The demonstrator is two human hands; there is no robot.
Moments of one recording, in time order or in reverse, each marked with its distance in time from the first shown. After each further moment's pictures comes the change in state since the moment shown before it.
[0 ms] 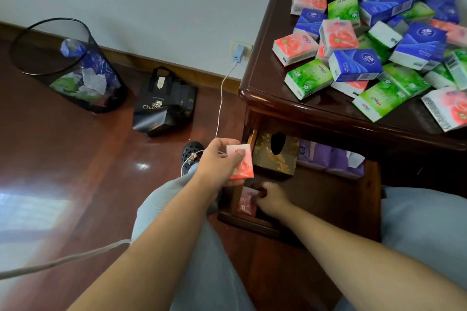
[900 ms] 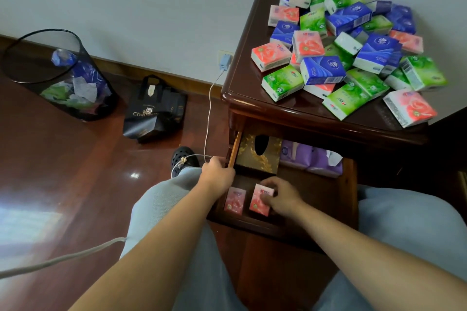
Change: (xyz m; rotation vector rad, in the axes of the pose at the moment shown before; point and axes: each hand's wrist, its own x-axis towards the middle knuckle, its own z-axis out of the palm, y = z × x) left_hand 0.015 -0.031 0.027 0.478 0.051 -0.061; right_hand -0.046 0.018 -0.064 0.153 0.053 0.025
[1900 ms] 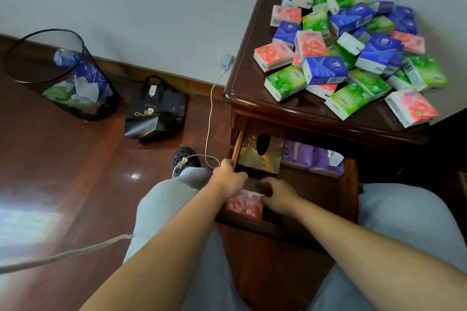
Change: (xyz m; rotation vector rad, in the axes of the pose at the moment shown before) left_hand -0.007 0.000 0.009 0.034 -0.175 -0.008; right_hand 0.015 -0.004 0.007 -0.344 -0.069 -0.034
